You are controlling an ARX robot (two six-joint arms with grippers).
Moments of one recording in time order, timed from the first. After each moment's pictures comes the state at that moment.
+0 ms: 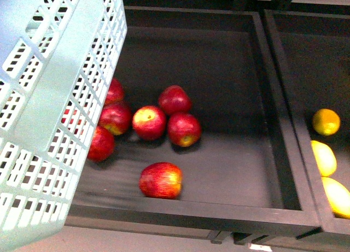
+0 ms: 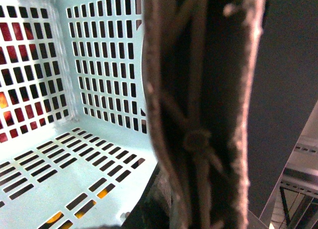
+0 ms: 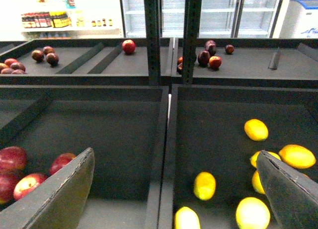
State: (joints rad) left arm -0.06 0.95 0.78 -0.12 0.05 -1.60; right arm 0.00 0.00 0.02 0.00 0.00 0.00
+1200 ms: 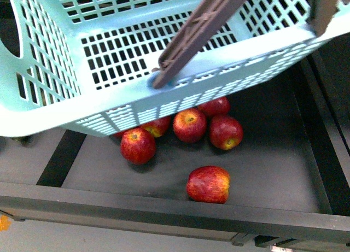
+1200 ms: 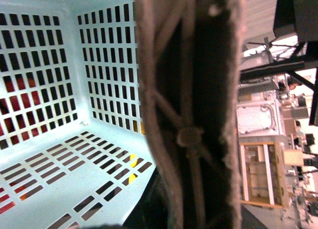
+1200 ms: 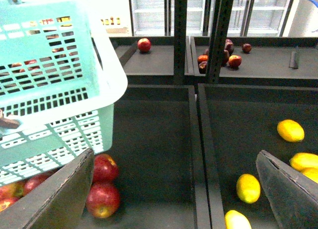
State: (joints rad) left arm -0.49 1.59 1.29 -0.10 0.34 -0.94; right arm 0.00 0.00 0.02 0.00 0.00 0.00
